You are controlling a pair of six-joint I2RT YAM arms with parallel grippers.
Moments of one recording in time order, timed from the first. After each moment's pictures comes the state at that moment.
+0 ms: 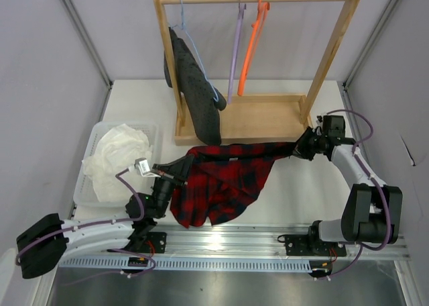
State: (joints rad) left arm -1.05 0.78 0.05 1.17 -0.63 -0.59; right arm -0.07 1.38 0.90 -0.47 -0.47 0.58
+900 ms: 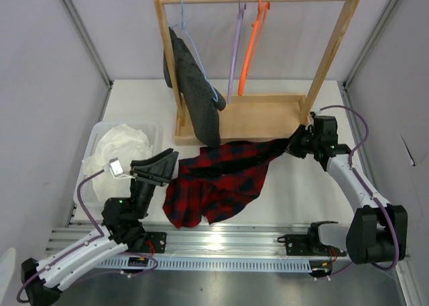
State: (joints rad) left arm -0.87 0.26 0.09 0.74 -0.43 -0.73; right arm 0.08 1.23 0.83 -0.34 -0.38 0.67
